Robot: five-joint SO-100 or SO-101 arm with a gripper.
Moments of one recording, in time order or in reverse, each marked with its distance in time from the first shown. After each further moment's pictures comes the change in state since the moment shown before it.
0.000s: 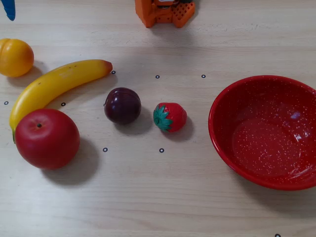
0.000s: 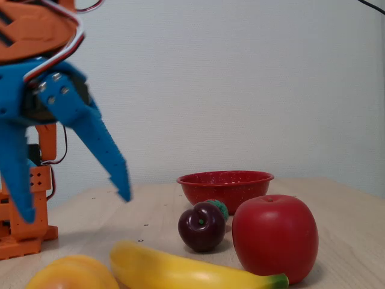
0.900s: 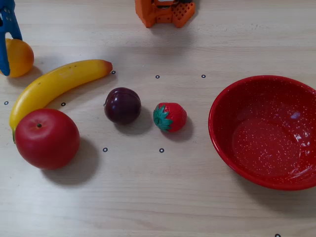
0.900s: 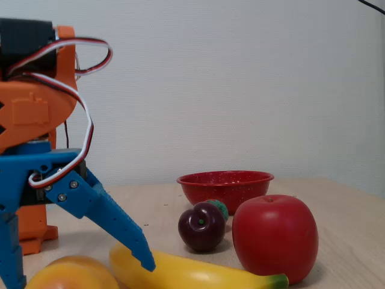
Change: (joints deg) arm -0.9 -18.5 -8.9 -1.4 11.2
